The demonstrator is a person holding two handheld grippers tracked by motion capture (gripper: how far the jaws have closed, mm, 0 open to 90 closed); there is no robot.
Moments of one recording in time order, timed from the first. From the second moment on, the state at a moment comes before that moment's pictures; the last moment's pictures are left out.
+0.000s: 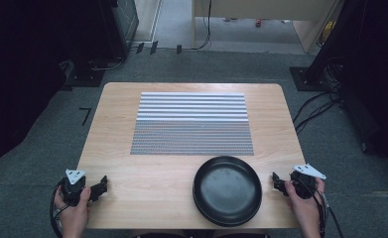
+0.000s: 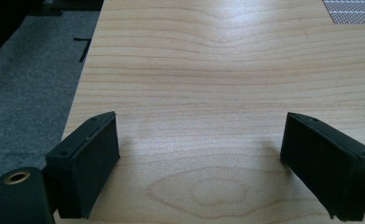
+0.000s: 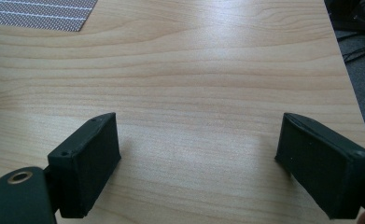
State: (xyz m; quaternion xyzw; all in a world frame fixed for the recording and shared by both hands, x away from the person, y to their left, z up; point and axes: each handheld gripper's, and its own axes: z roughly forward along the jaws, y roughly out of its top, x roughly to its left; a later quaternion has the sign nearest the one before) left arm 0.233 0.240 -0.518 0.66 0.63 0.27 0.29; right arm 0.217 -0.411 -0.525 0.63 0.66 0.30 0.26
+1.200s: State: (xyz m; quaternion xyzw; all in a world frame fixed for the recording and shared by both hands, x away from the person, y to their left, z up) left arm 0.232 0.228 -0.510 0.66 0.63 0.28 0.29; right arm 0.218 -0.411 -0.525 0.64 0.66 0.30 0.27
